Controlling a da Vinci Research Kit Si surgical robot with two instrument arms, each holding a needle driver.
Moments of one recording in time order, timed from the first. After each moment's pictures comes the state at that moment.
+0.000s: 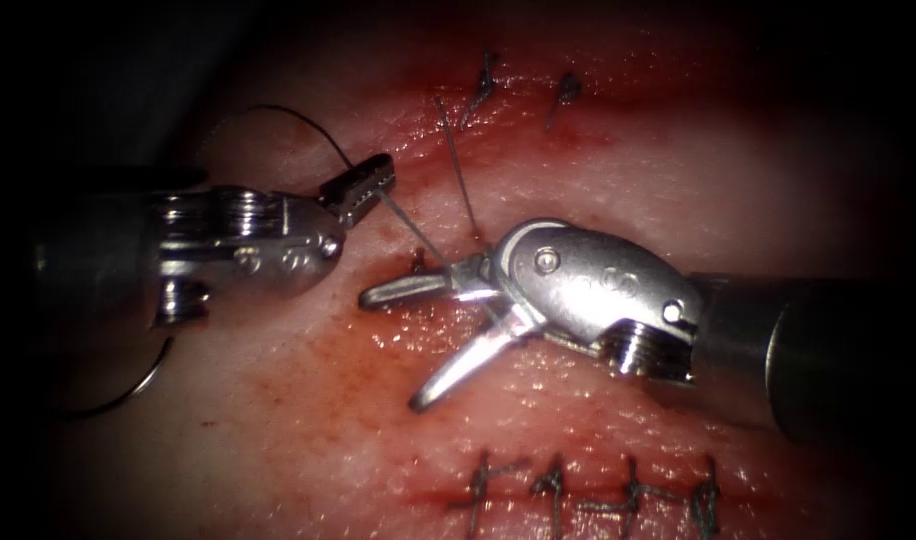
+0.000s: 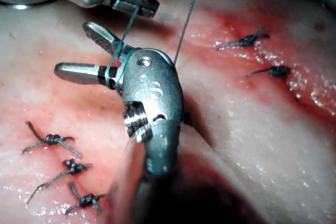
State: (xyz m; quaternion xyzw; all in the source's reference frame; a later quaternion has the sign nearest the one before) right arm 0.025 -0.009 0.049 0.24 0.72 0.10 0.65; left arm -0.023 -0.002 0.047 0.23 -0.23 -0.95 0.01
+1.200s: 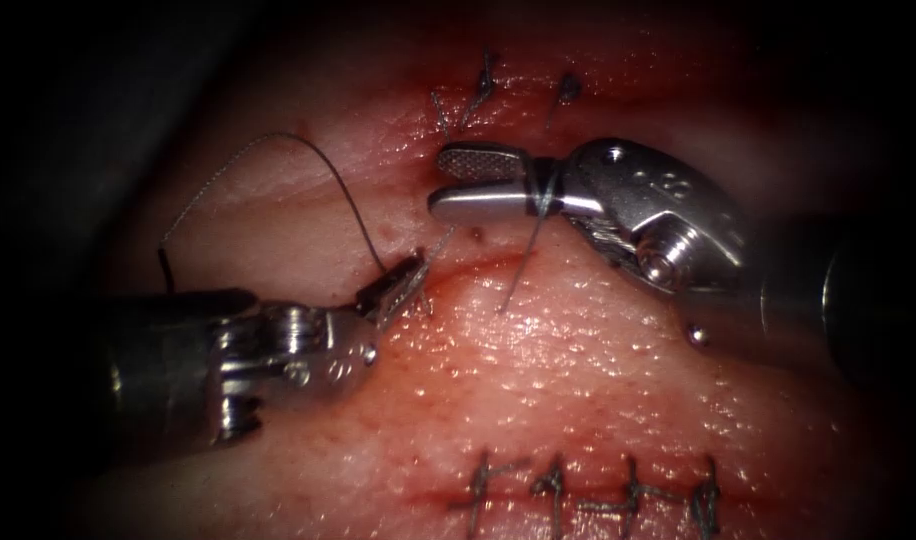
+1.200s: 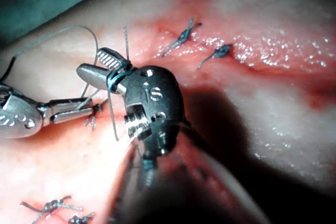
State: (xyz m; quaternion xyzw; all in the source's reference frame) right arm 0.021 -0.004 0.050 0.08 0.57 0.48 0.66; left arm -0.025 -0.009 0.048 0.20 -0.25 -0.95 -0.03
